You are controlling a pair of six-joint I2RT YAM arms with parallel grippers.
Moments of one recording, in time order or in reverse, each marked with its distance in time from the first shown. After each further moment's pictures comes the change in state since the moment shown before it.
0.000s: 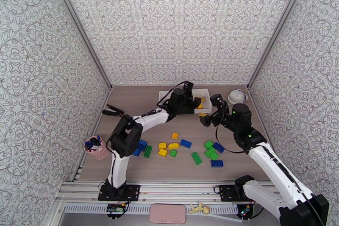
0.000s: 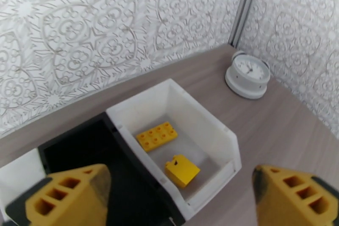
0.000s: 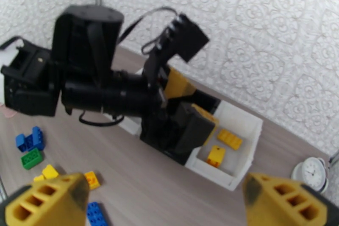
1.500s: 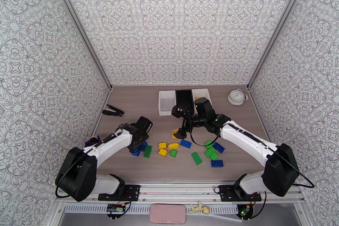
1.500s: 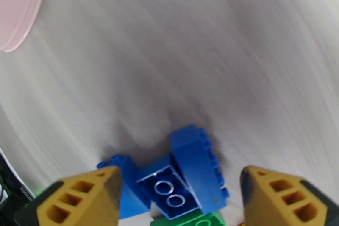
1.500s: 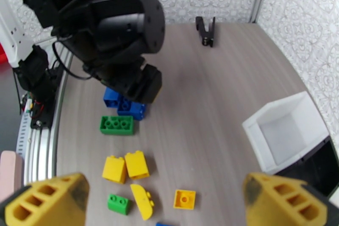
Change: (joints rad) left arm 0.240 -0.561 -0.663 -1.019 -0.299 -1.089; right arm 0.319 0.452 0.278 -0.132 -0.278 -0.254
